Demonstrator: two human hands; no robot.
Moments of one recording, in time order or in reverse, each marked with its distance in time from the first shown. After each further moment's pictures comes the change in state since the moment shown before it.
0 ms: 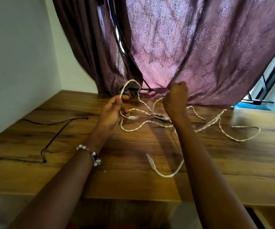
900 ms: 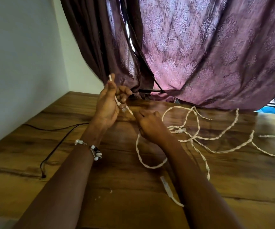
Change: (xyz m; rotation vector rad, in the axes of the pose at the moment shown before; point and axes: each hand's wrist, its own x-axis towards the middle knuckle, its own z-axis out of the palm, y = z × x) left_hand 0.050 0.025 -0.025 -0.076 0.014 0.180; right_hand -0.030 -0.020 0.107 -0.170 -0.362 -0.723
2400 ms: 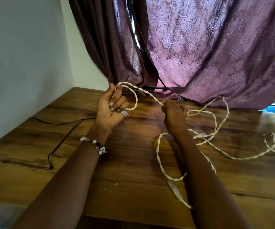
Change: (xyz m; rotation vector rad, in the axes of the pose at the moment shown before) left_hand -0.004 -0.011 -0.025 -0.721 -0.283 -0.237; right_hand -0.012 0.051 0.014 0.152 0.309 0.409
